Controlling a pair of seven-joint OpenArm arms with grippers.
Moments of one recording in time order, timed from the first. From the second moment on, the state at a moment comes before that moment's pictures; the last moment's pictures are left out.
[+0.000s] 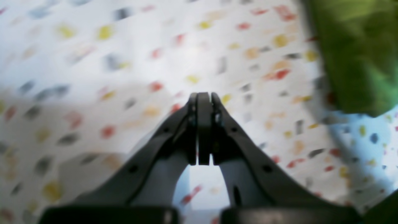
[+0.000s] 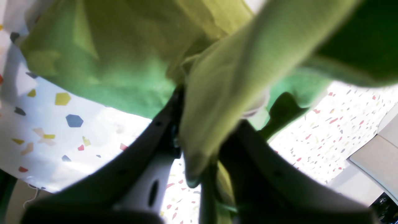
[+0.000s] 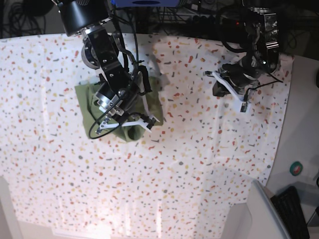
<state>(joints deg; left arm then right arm) 13.8 -10.5 -12.8 83.5 -19.6 -25.2 37.6 0.2 -6.3 -21.8 89.4 -28.2 27.8 -68.0</state>
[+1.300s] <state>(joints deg) 14.6 -13.1 -17.5 79.7 -19.0 -37.4 37.6 -1.4 -6.8 -13.4 101.4 -11.2 27.4 -67.7</state>
